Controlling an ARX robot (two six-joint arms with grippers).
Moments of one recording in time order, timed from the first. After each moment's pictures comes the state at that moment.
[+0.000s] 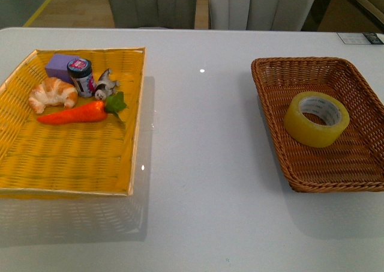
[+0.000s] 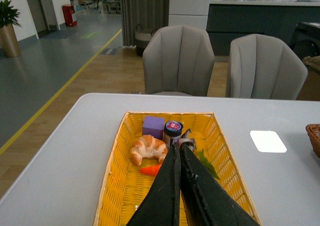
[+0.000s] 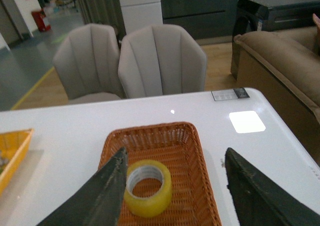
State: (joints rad) left arm 0.00 0.02 0.01 0.00 0.00 -0.01; right arm -0.45 0.80 0.18 0.61 -0.44 0.06
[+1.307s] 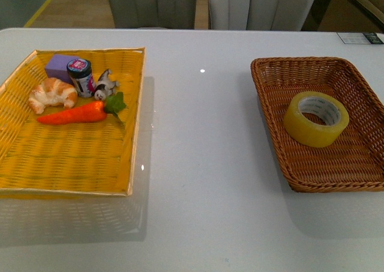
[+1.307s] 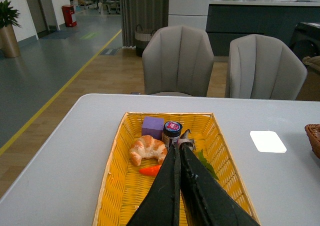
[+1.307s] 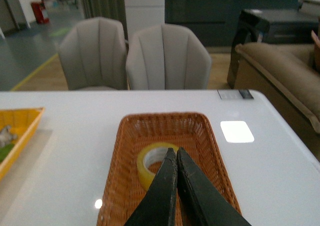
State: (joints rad) left arm 0.00 0.02 0.01 0.00 0.00 -0.01; right arm 0.00 0.13 0.02 0.12 0.00 0.01
